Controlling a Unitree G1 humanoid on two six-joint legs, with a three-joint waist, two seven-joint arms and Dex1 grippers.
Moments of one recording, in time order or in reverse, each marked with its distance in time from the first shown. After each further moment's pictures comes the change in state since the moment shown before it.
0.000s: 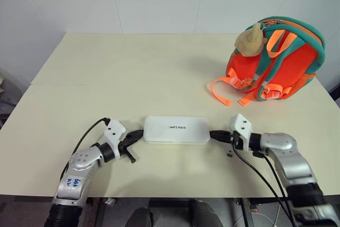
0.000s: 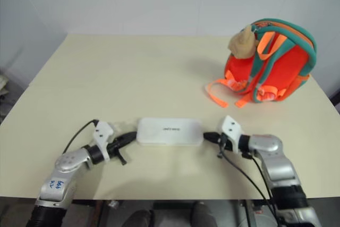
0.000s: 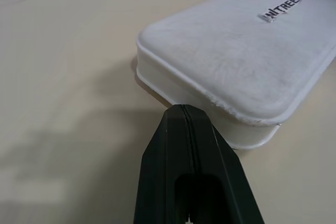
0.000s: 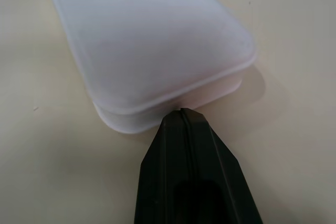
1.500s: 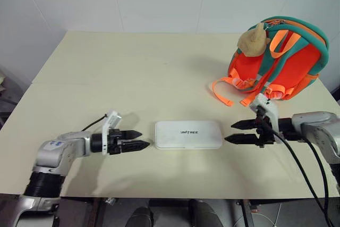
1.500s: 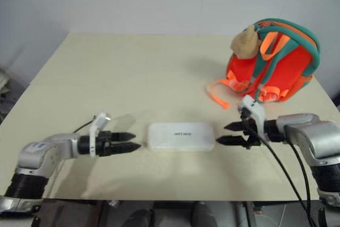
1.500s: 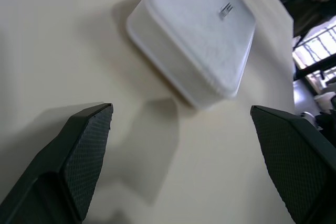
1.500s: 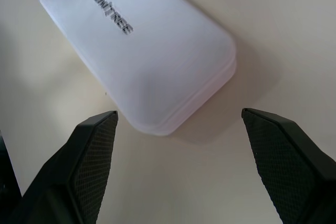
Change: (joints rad) left arm -0.315 0.217 -0.008 0.171 -0.365 0.653 -0.316; right arm -0.261 -0.356 0.061 -0.134 0.383 0.842 0.037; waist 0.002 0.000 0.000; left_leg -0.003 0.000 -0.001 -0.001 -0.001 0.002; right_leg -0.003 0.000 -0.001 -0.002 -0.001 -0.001
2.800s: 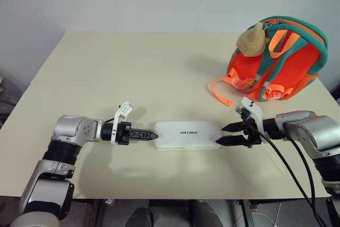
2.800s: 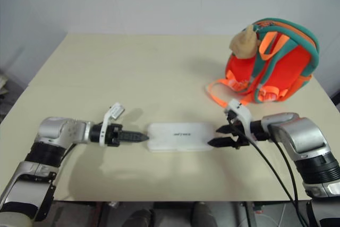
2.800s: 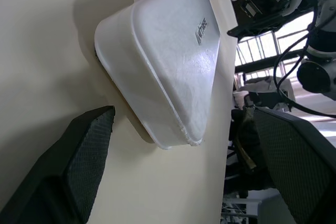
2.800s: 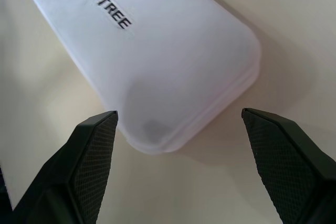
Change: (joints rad) left arm -0.316 -0.016 -0.169 0.354 -0.008 0.292 -0.157; right arm -0.074 0.059 0.105 0.051 -0.037 -0.001 0.000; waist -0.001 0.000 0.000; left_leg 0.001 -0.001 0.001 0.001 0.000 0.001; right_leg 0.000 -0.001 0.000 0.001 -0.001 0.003
